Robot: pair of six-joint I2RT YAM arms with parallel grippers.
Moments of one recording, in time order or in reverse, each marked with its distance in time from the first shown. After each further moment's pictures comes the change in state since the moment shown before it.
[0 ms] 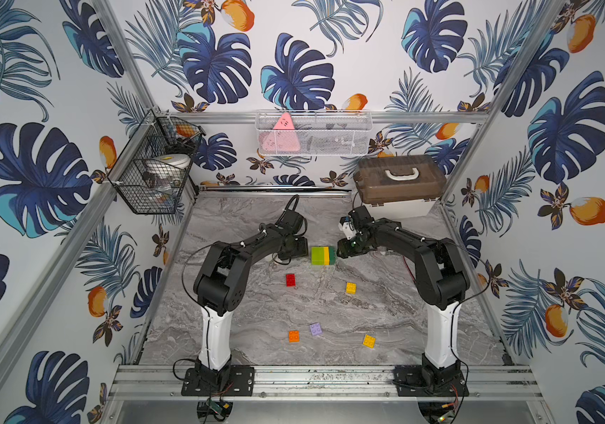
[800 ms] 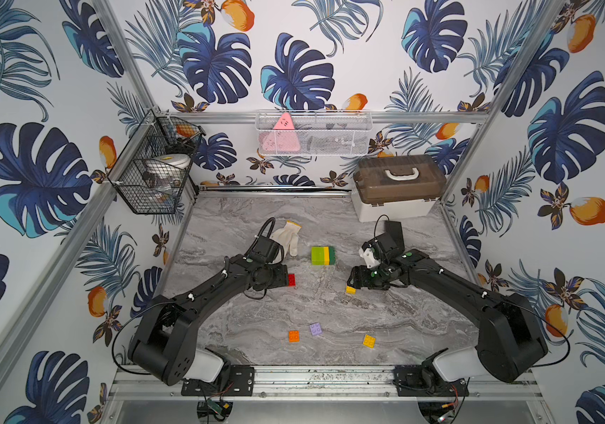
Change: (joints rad) left arm -0.023 -0.552 -0.536 -0.050 -0.005 -0.042; right arm 0.091 -0.597 -0.536 -0.068 -0.063 0.361
